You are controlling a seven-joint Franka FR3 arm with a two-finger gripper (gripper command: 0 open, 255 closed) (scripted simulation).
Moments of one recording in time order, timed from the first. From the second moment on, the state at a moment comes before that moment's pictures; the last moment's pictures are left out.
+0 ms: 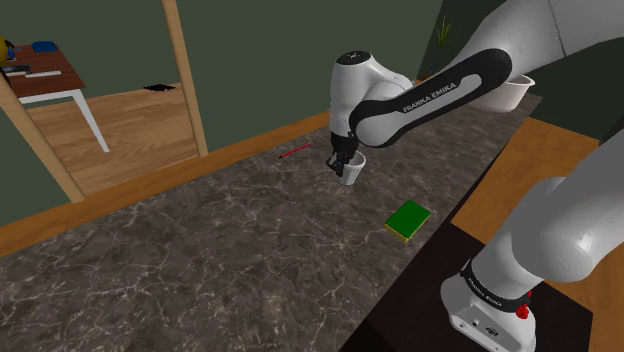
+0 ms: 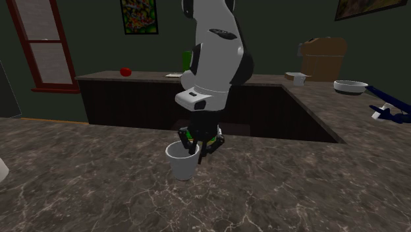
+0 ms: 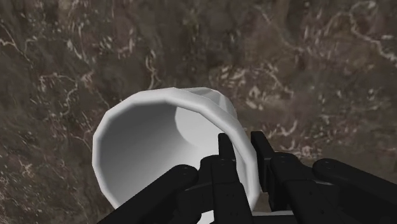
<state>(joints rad) 0.07 -0.16 0.14 -2.47 -0.24 2.31 0.23</state>
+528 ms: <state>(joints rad) 0.08 -0.22 0.13 -2.43 -0.21 2.21 0.20</state>
